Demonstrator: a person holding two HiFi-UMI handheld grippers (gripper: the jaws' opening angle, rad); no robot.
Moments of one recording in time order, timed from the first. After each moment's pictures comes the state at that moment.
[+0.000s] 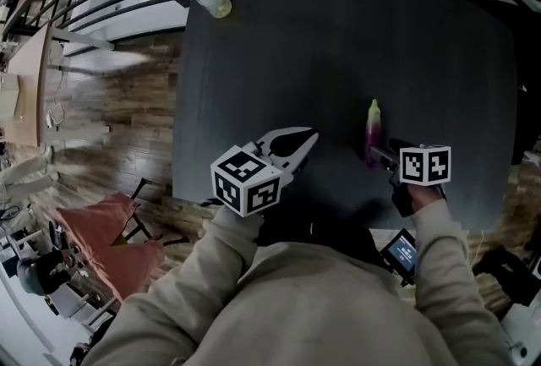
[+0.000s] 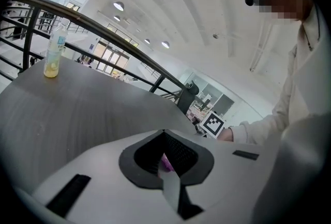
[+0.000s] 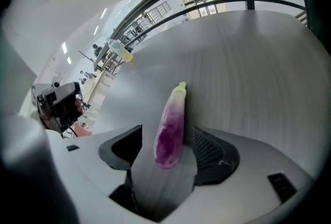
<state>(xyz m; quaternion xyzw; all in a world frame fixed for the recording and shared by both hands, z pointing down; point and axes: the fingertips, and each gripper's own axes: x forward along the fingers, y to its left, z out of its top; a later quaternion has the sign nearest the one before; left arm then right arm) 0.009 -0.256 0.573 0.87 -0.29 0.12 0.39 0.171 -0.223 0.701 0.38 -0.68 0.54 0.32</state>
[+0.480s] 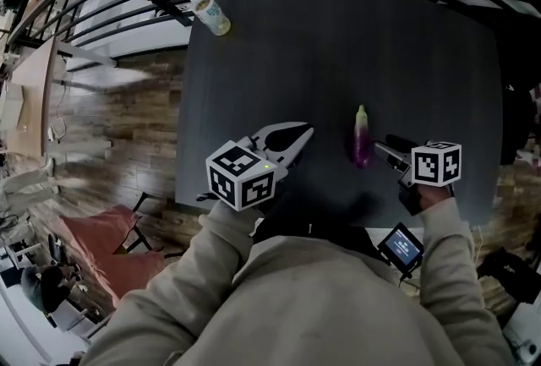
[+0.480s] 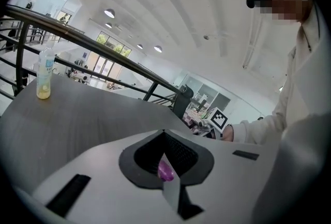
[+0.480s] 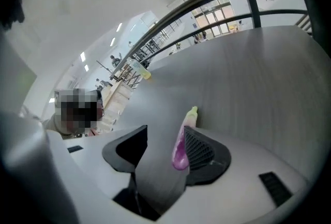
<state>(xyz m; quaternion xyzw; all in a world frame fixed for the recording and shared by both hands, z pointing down) 0.015 -0.263 0.522 0.89 -0.28 0.10 0.34 0.180 -0.236 0.624 0.35 -0.75 0.51 0.24</state>
